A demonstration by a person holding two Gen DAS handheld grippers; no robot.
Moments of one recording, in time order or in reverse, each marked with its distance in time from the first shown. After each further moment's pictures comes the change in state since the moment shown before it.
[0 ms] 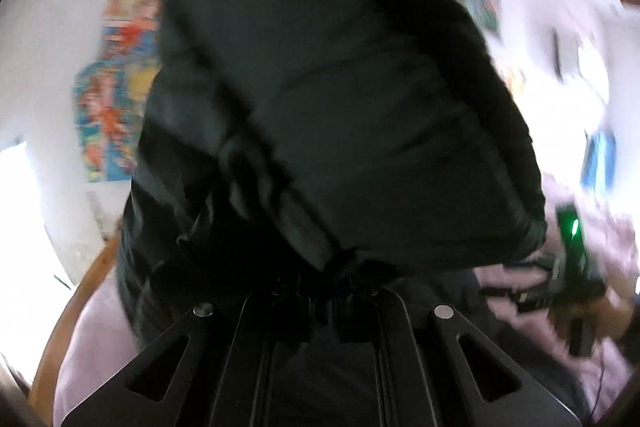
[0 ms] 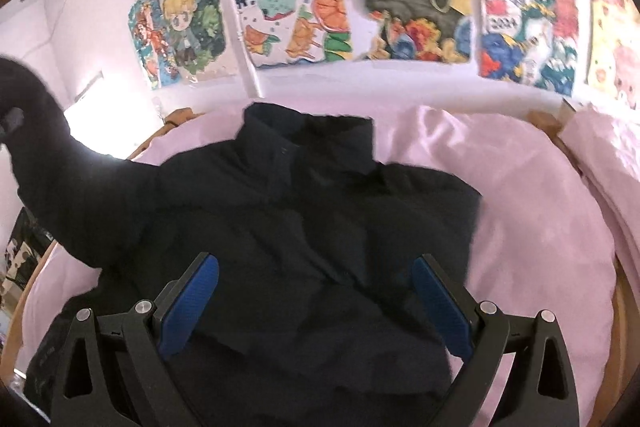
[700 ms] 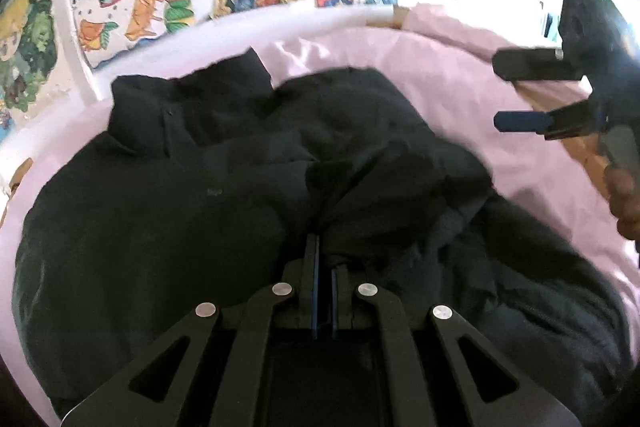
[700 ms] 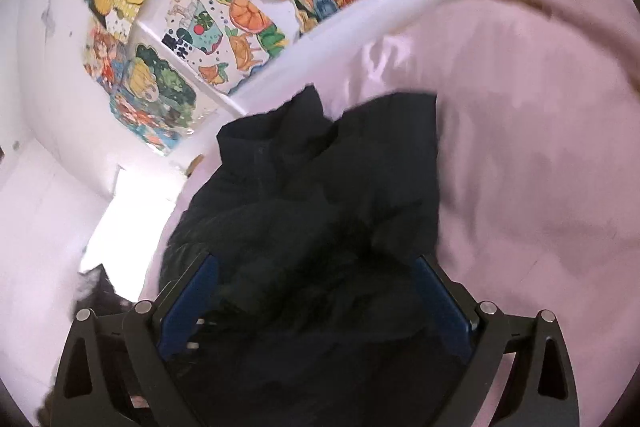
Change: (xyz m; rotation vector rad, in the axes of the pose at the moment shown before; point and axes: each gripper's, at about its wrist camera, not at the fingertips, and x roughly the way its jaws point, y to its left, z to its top) left arm 0.157 -0.112 -0.136 0.175 0.391 -0.202; right arm -0.004 -0.111 -0.050 0.462 0.043 0.274
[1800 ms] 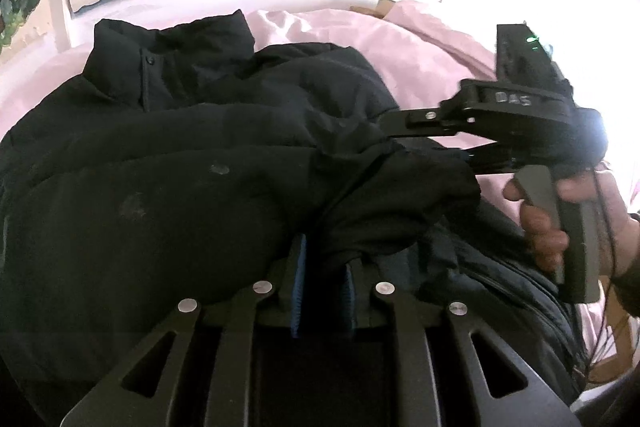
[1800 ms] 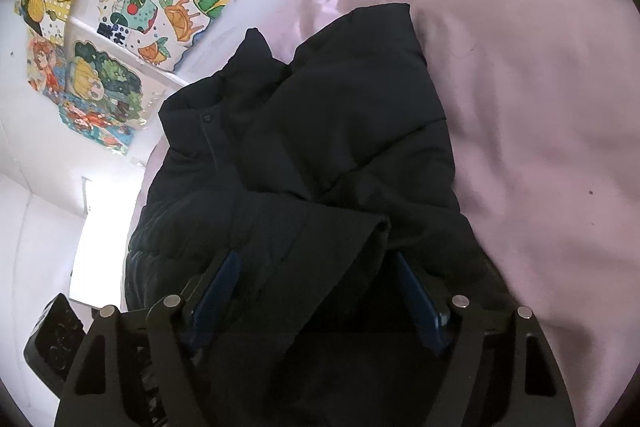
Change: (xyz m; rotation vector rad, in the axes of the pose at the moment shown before) left arm -0.021 0.014 -0.024 -0.116 0.053 -0.218; right arm 0.066 -0.010 -0.017 0.152 0.092 -0.111
